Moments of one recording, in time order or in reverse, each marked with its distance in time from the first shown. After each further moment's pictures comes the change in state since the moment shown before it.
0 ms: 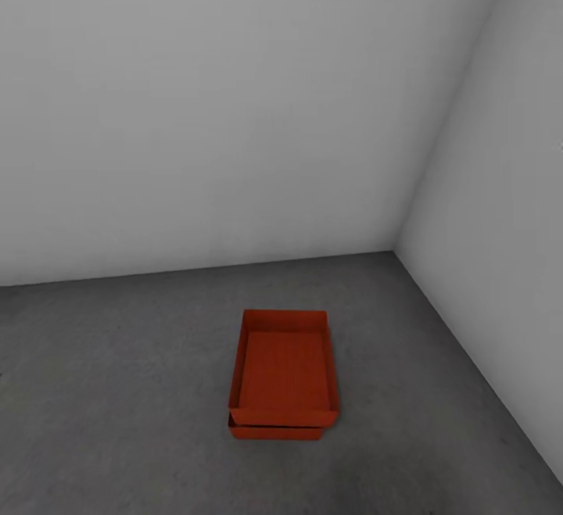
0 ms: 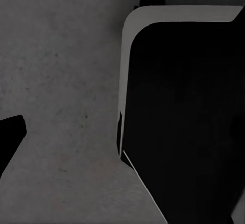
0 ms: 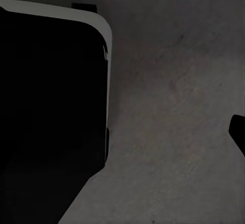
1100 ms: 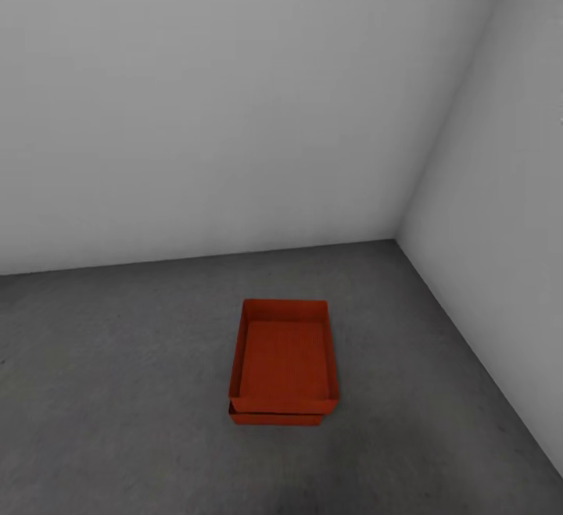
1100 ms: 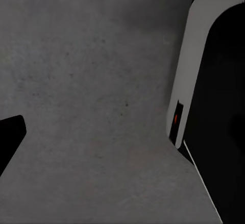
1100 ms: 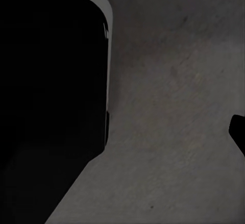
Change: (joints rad) left arm 0.000 0.109 0.001 0.001 0.006 0.001 0.000; right arm 0.000 -0.001 0.000 0.000 -0.002 0.000 0.000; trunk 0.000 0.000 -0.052
